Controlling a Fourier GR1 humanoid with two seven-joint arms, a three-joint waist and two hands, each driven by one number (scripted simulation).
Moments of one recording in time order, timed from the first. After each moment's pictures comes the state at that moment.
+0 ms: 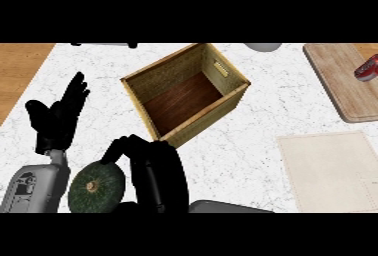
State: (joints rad) left arm -0.26 0.20 0.10 -1.43 -0.03 0.06 0.18; right arm -0.76 0.00 1.00 -1.57 0.57 -0.80 0.91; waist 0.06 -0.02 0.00
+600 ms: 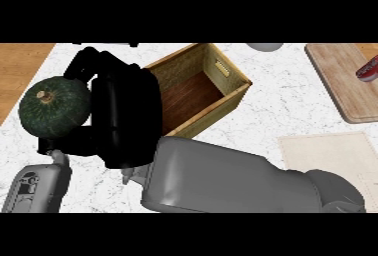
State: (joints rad) left arm -0.26 0.20 0.10 -1.41 -0.04 0.07 0.15; right arm -1.22 -0.01 0.80 -1.35 0.58 -0.79 1.14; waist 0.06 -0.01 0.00
